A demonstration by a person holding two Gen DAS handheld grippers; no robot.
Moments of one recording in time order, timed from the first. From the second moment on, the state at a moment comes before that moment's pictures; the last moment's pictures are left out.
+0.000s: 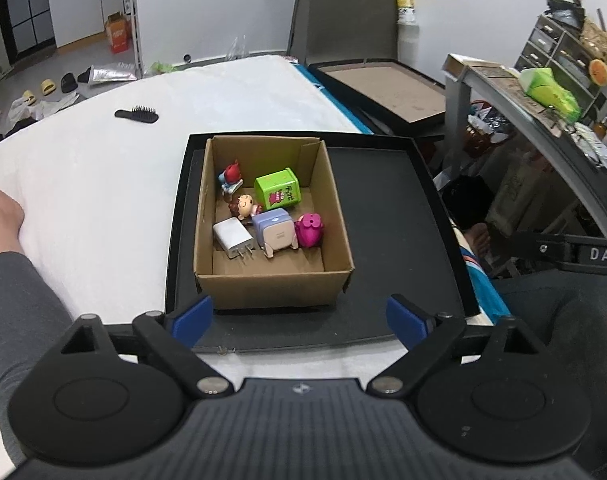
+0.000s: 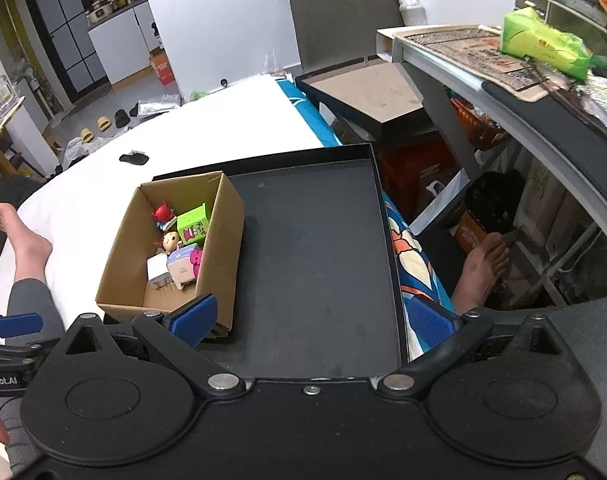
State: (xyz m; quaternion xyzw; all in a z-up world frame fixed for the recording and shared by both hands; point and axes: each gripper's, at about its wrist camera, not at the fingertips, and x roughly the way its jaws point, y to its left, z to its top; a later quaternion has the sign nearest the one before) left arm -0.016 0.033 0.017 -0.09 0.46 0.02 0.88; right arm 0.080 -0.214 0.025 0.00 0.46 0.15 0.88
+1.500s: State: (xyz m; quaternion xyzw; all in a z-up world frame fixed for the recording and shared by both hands) left arm -0.057 0.015 0.003 -0.09 0.47 0.01 0.88; right arm 0.021 -0.226 0.012 0.01 0.48 0.13 0.87
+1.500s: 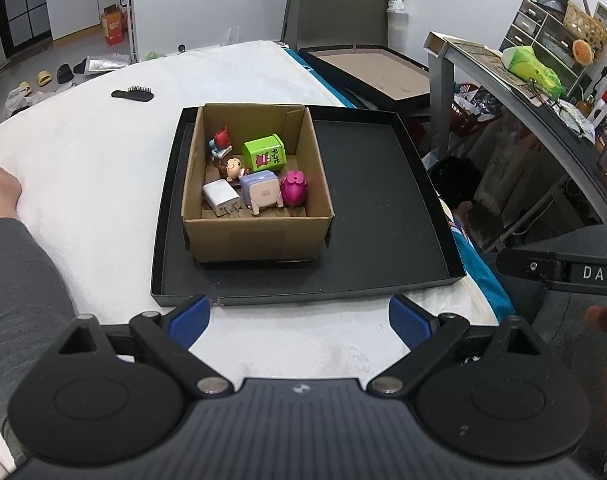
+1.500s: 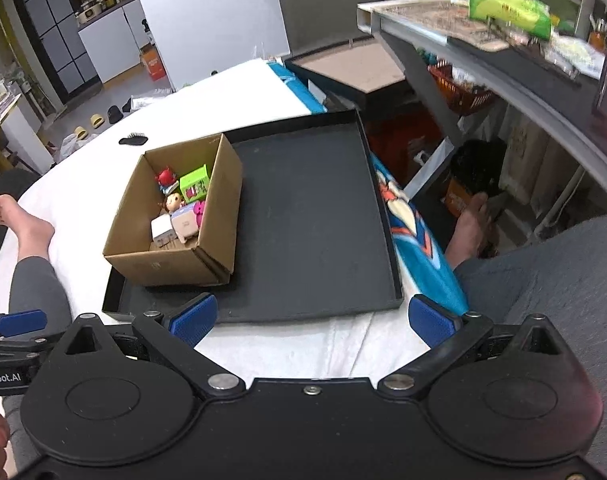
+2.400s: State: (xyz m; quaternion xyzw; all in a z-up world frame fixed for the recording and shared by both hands) left arm -0.047 0.010 -0.004 -0.09 0.47 0.02 0.88; right arm 0.023 -0.223 0.004 0.00 0.48 0.14 0.86
